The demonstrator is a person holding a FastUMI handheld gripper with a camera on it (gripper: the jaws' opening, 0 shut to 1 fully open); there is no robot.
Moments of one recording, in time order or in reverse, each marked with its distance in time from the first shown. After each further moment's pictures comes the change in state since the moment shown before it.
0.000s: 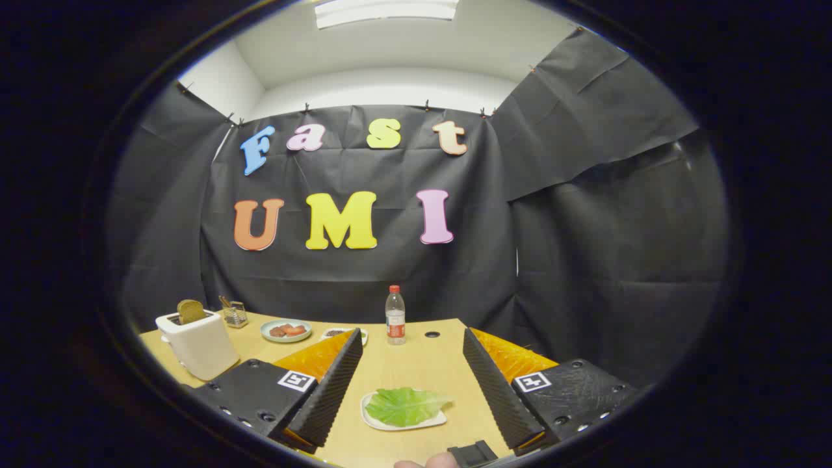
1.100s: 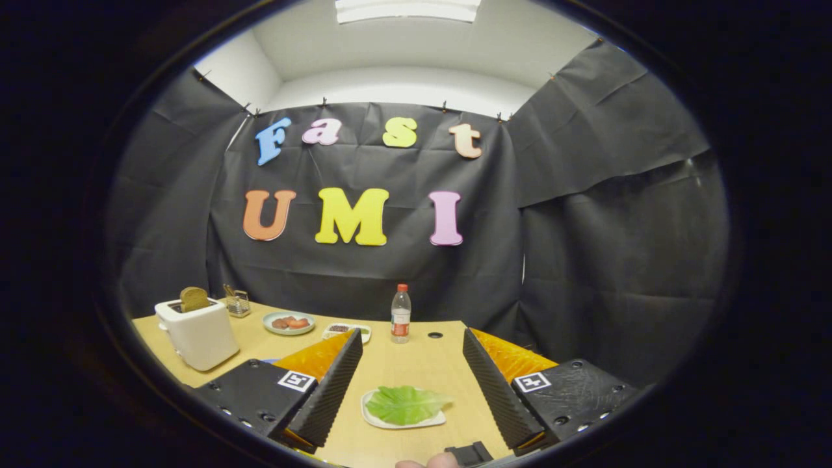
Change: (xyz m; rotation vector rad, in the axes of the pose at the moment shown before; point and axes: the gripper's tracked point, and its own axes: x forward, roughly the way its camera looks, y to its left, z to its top) arm 0.001 0.007 -0.004 -0.076 0.015 0.019
